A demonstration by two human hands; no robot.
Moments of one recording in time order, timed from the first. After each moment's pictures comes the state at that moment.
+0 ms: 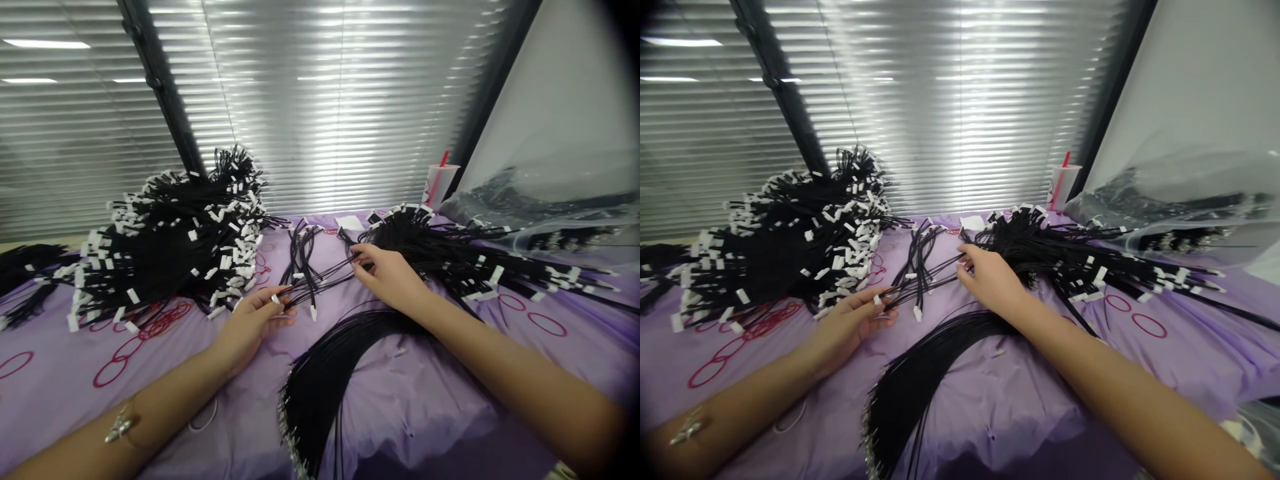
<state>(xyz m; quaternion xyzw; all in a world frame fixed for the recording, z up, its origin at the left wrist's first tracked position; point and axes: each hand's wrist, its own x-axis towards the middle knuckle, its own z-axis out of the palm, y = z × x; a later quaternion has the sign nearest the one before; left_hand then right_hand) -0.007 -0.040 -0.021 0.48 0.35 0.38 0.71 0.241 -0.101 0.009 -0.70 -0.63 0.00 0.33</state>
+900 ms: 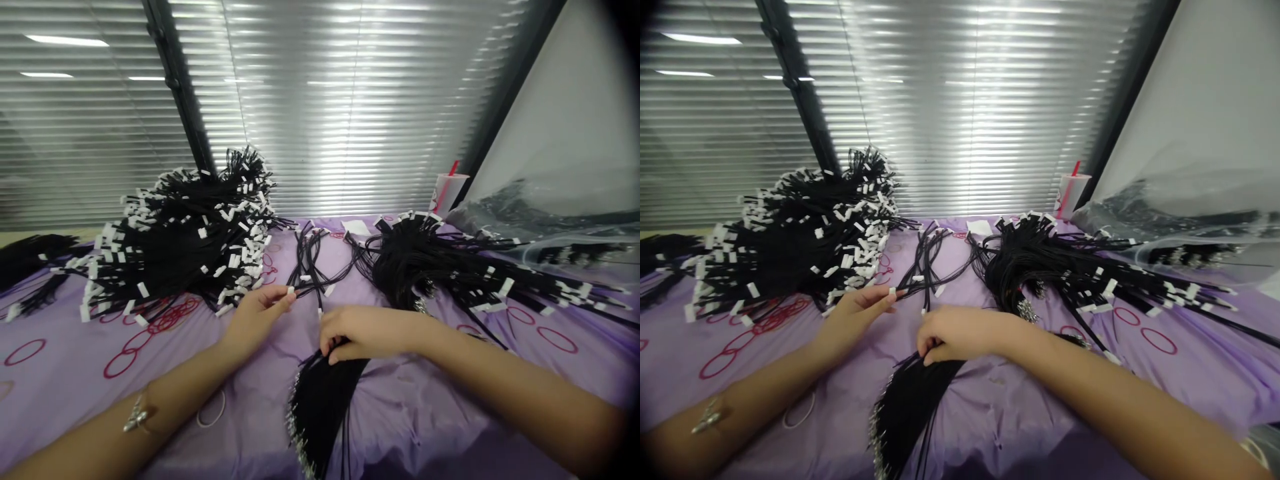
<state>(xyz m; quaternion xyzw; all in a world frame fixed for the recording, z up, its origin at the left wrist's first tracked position) -0.014 -0.028 -0.016 0.67 0.35 0.37 0.54 0.184 -0.104 0.016 -0.41 -0.88 0.26 0.00</state>
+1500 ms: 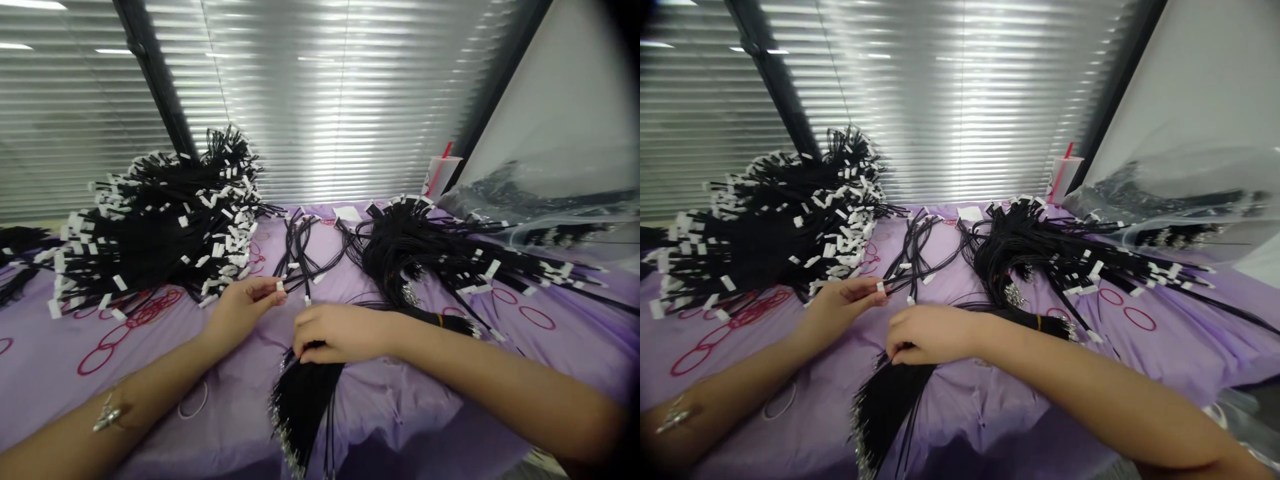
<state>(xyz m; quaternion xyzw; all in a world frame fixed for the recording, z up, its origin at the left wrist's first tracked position) -0.014 -0.027 -0.023 0.70 0.38 0.33 0.50 0.174 -0.108 -0.008 -0.31 -0.93 0.18 0.08</state>
